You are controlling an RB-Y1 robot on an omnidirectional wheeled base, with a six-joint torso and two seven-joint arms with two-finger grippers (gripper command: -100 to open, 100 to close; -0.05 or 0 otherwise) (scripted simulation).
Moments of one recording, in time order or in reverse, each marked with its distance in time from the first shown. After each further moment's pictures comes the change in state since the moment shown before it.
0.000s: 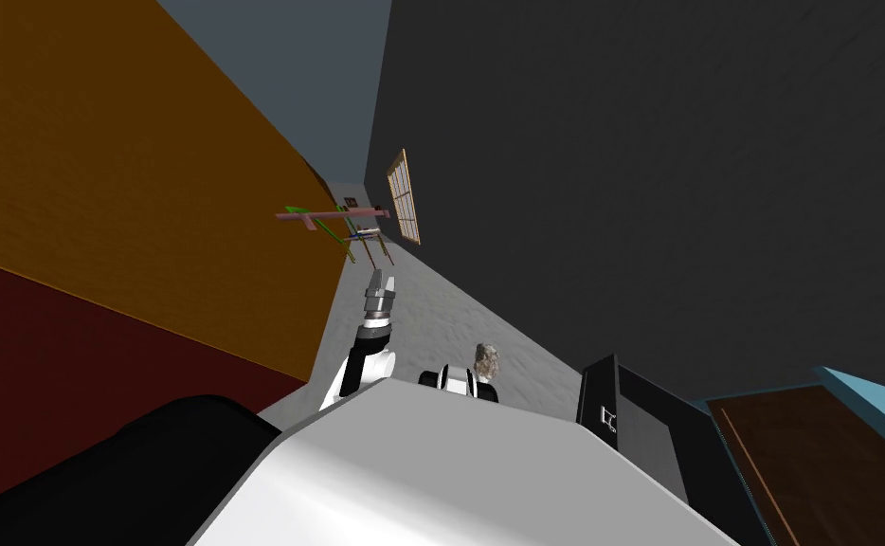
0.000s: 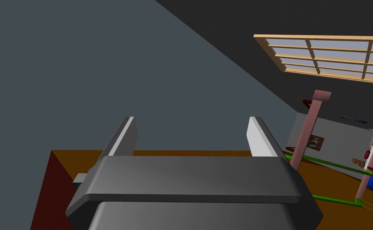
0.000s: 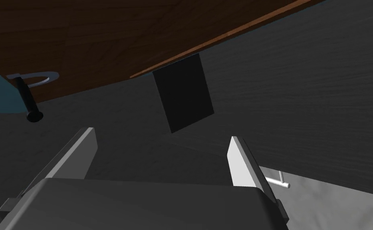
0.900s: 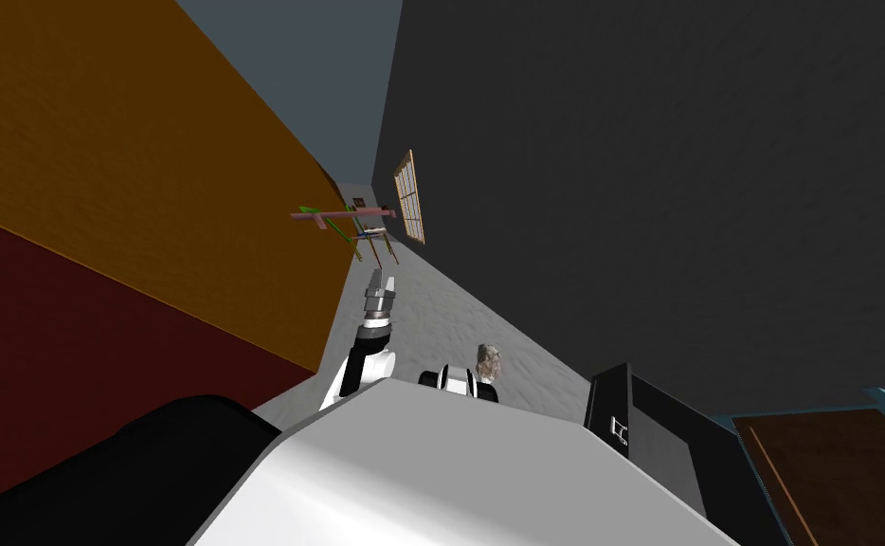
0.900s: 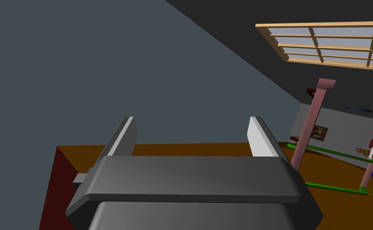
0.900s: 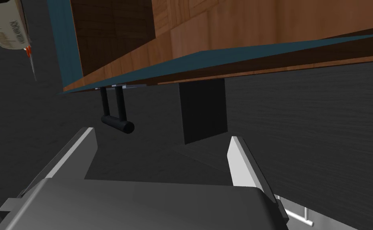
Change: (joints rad) left arm 0.000 0.000 0.000 0.000 0.000 0.000 0.000; right arm -0.013 -0.073 0.006 0.106 0.073 0.000 0.008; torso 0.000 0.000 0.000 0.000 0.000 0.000
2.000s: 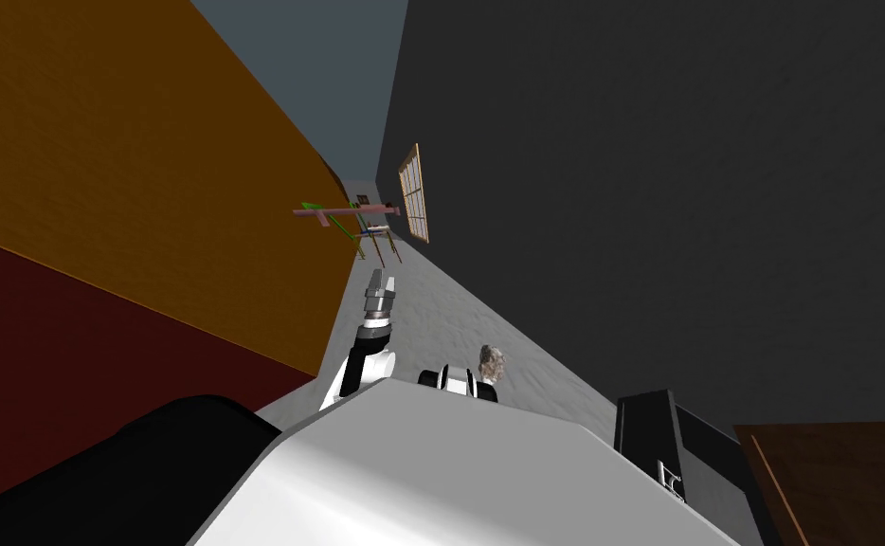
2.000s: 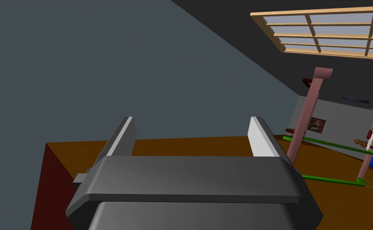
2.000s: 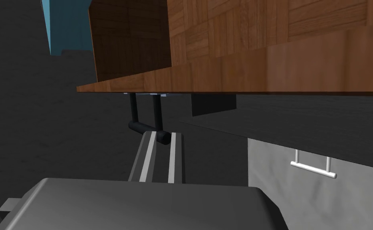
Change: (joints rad) left arm 0.000 0.000 0.000 0.000 0.000 0.000 0.000; right arm -0.006 -0.002 -0.008 0.013 -0.008 0.009 0.010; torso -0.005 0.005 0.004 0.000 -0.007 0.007
